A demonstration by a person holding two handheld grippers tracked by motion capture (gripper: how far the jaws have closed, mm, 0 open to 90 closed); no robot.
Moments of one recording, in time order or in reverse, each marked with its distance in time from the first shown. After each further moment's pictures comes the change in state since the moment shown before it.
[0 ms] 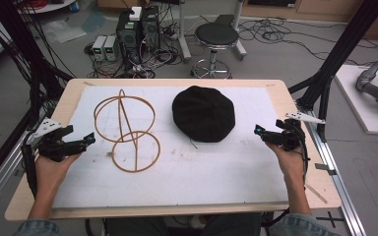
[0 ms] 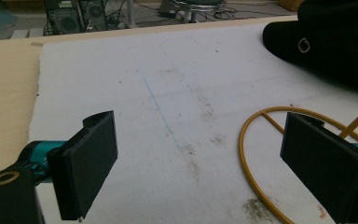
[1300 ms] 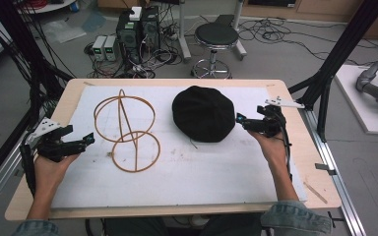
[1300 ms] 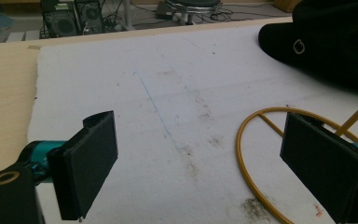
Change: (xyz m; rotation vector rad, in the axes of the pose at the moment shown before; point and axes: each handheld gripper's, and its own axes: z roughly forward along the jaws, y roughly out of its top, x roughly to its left) left arm 0.002 0.001 -0.002 -0.002 -0.017 0.006; right arm 0.044 0.038 0.037 -0.039 0.097 -0.074
